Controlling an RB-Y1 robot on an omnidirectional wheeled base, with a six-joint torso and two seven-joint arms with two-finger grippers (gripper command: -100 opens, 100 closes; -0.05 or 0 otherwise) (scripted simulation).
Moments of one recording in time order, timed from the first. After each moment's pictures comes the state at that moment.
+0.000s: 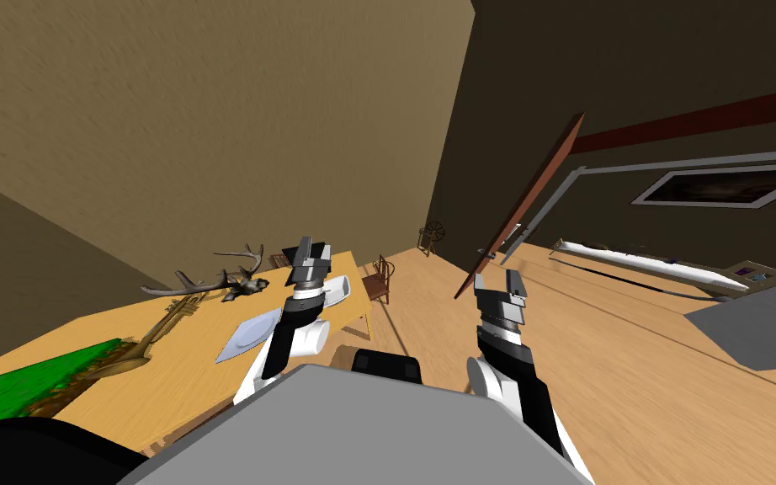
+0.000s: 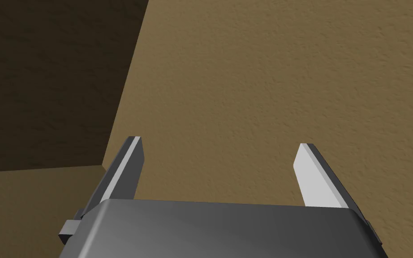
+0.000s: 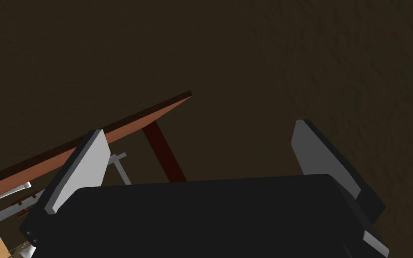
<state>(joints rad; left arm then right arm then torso) 0.46 -0.04 0.00 -2.34 -0.07 -0.48 0.05 0.55 -0.01 -0.06 -2.23 -0.12 -0.55 0.05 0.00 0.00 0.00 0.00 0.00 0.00</state>
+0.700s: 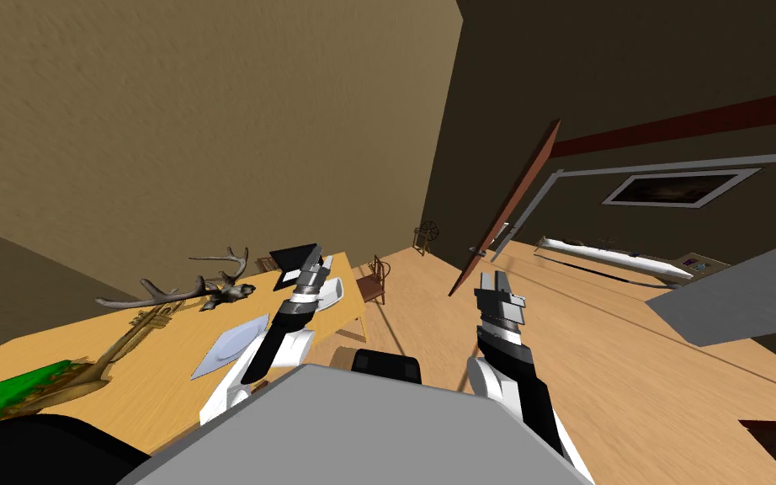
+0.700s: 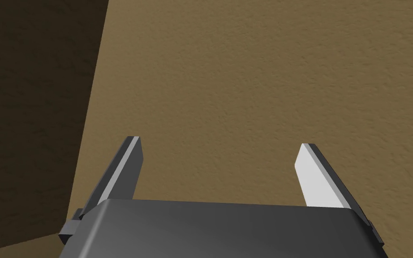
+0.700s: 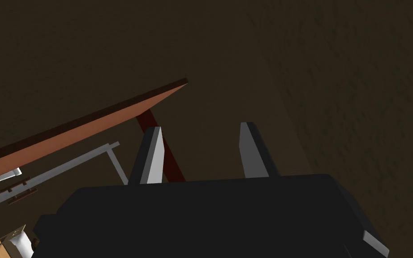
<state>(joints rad) 0.53 0.14 0.06 -2.30 -0.07 -0.38 0.09 0.55 -0.01 -0.06 -2.23 -0.12 -0.55 0.05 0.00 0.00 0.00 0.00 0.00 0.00</state>
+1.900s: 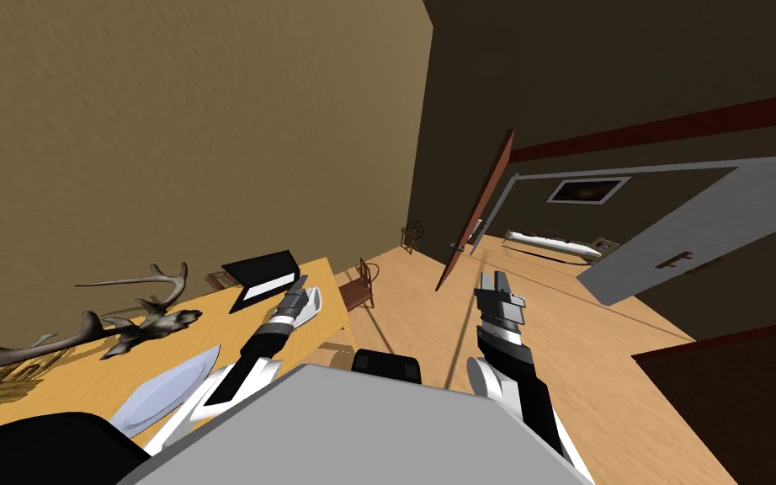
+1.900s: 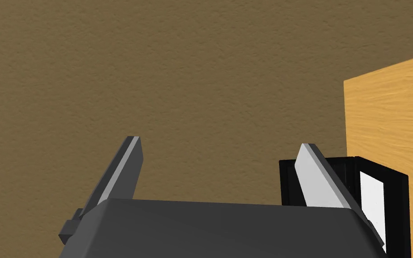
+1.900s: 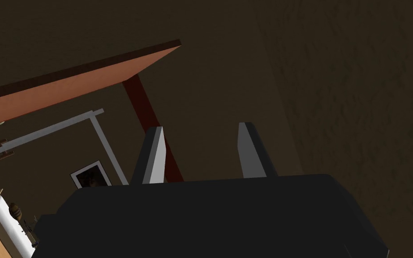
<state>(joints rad) 0.70 0.20 0.22 -2.13 -0.06 -0.14 0.23 0.55 -0.01 -0.06 -2.23 -0.12 -0.55 0.05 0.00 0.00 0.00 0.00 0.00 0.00</state>
